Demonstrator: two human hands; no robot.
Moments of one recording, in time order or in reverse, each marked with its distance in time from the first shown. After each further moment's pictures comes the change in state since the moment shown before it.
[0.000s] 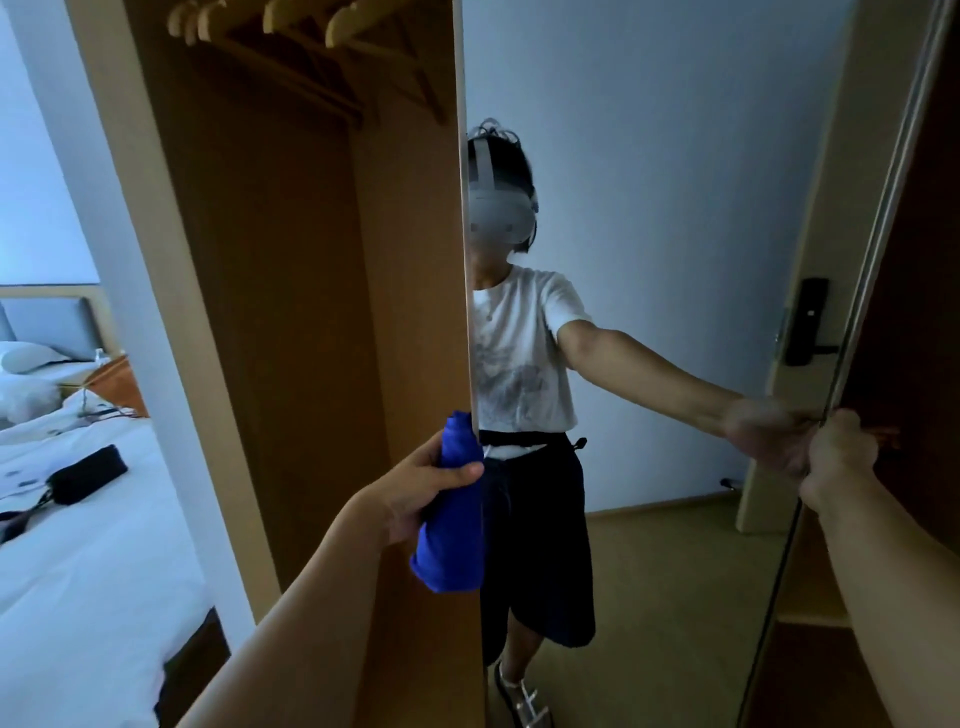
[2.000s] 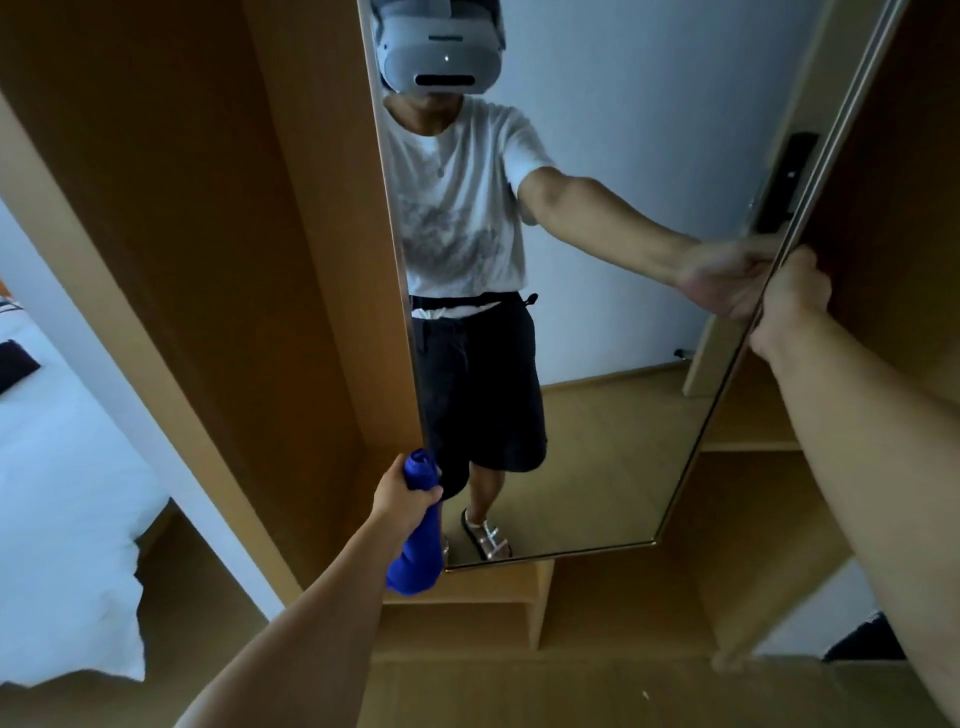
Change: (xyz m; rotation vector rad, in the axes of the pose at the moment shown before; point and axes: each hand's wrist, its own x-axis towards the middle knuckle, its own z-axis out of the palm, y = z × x) left_hand -0.009 -0.191 0.023 0.402 0.482 -0.338; right_hand 0.017 0.012 -0.011 -0.081 0.029 -0.078
